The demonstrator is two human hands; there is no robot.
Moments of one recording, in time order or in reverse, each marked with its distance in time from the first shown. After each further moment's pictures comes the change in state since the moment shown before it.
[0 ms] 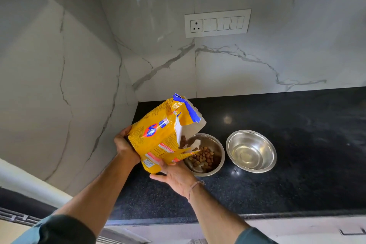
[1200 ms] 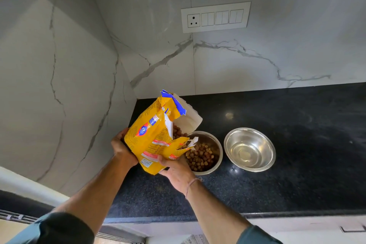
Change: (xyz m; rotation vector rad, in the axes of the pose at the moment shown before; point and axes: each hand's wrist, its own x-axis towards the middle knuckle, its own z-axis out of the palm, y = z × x) left_hand 0.002 -0.009 -0.008 0.059 -0.015 -0.016; right_hand 0.001 -0.009 -0.004 -0.046 0.101 -0.073
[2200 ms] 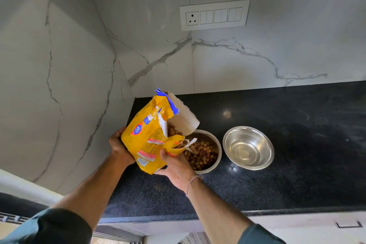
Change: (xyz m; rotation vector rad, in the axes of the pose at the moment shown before) left_hand 0.013 0.004 -0.007 0.007 -0.028 -0.033; right_hand 0.003 -0.004 0.000 0.013 0.005 0.023
